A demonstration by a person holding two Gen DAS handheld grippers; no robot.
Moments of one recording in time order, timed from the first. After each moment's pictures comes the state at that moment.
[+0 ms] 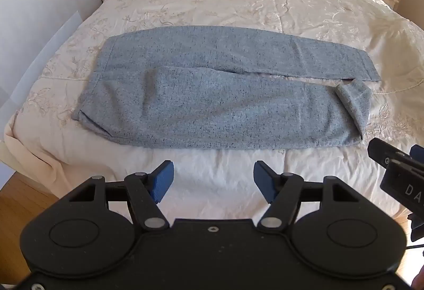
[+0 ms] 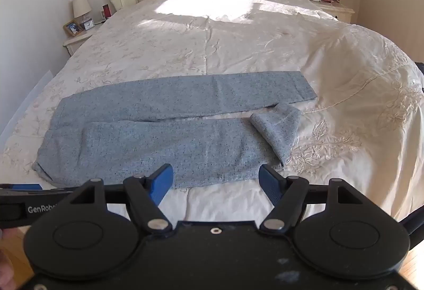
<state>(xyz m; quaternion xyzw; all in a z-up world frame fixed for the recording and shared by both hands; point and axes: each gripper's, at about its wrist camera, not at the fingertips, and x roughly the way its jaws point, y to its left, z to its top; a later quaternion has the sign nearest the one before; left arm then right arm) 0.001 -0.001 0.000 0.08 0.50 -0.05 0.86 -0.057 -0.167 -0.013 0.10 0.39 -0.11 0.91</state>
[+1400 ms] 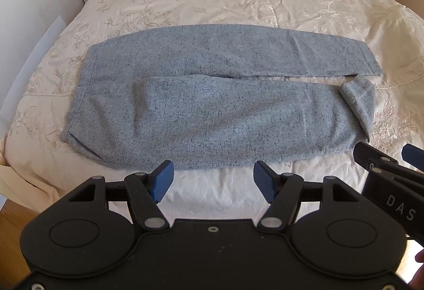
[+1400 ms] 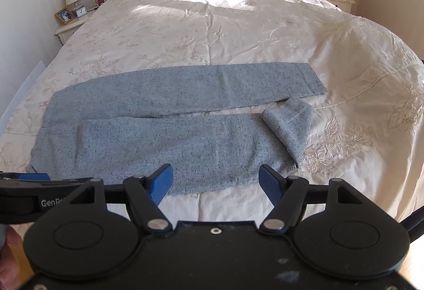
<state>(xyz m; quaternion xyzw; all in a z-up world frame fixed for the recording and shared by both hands) 0.054 0.000 -0.008 0.10 0.52 -0.08 0.84 -0.002 -0.151 -0.025 0.10 0.43 -0.13 0.89</state>
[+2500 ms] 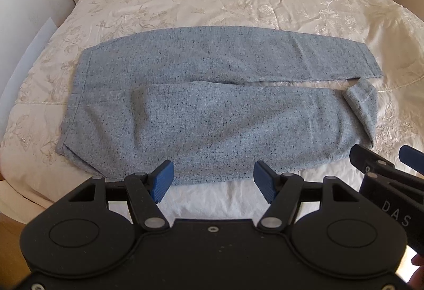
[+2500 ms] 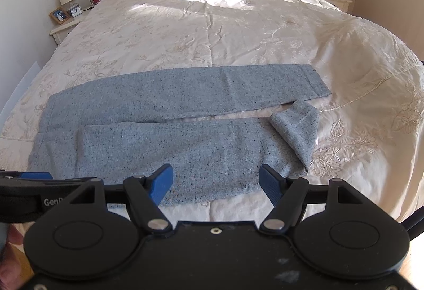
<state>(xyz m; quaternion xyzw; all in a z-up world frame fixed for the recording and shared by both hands) 0.087 0.015 -0.012 0.10 0.53 -0.11 0.84 0.024 -0.133 -0.028 0.10 0.44 -0.14 0.88</state>
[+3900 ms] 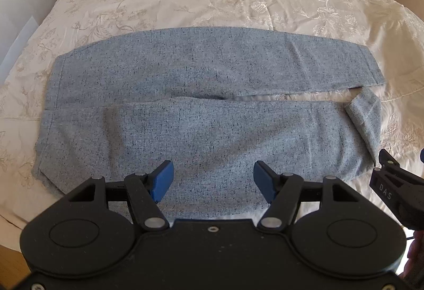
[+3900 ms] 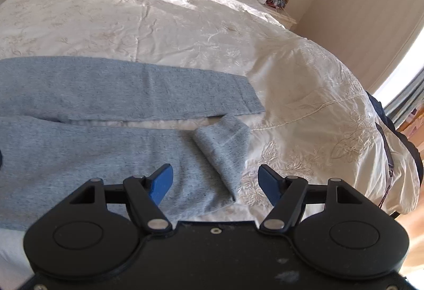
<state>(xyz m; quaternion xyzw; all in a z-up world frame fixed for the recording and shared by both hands) 0.148 -0.011 -0.038 0.09 0.55 -0.13 0.82 0.083 -0.183 -0.089 -0.05 0.47 -0.29 0.83</state>
